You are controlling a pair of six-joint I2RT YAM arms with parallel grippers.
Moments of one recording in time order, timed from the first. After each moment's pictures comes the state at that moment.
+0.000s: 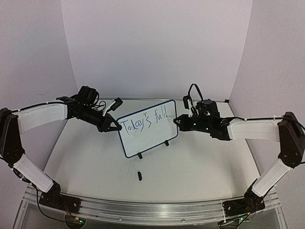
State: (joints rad) left arm -0.48 1.50 1.12 -0.49 0.65 0.24; right arm 0.66 1.58 0.95 0.18 -0.07 0.40
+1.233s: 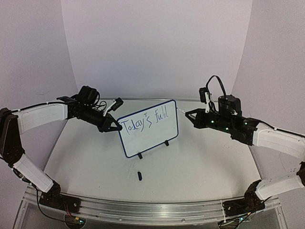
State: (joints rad) left arm -0.49 1.50 1.12 -0.49 0.64 0.24; right arm 0.67 1.23 0.87 0.03 -0.06 0.39
